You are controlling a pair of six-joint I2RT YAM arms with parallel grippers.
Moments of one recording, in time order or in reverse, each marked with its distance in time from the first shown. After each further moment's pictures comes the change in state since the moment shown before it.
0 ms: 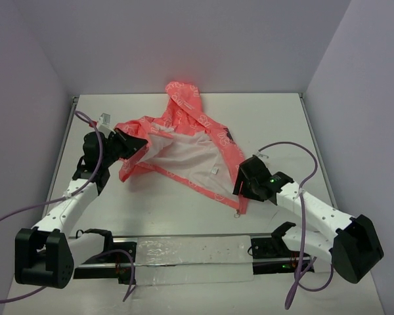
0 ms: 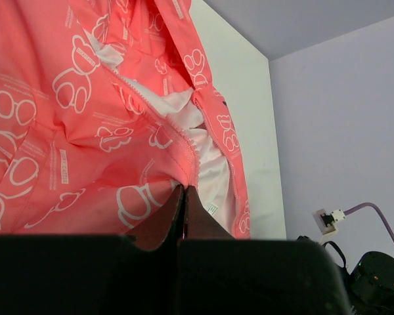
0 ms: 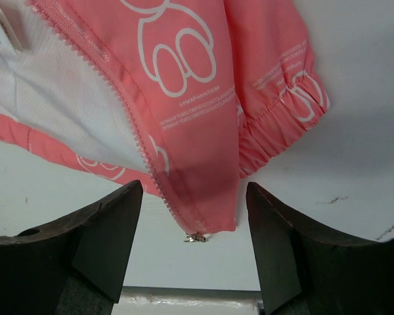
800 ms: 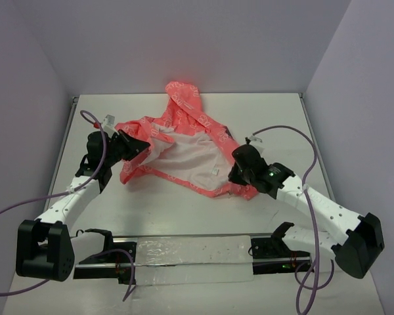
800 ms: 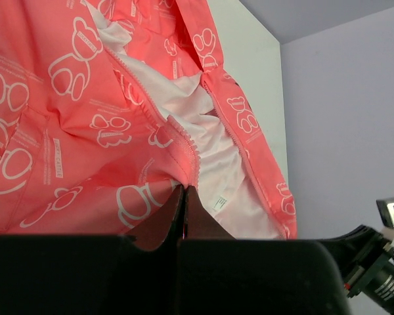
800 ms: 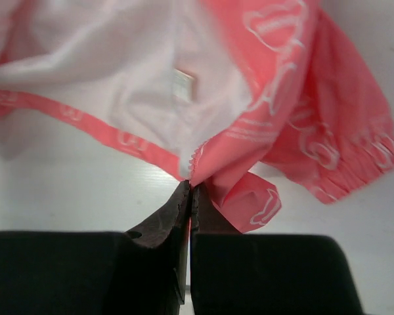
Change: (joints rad) left arm -0.007 0.056 -0.005 0.001 0.020 0.007; right arm 0.122 0.009 0.208 -0.009 0.083 0.061
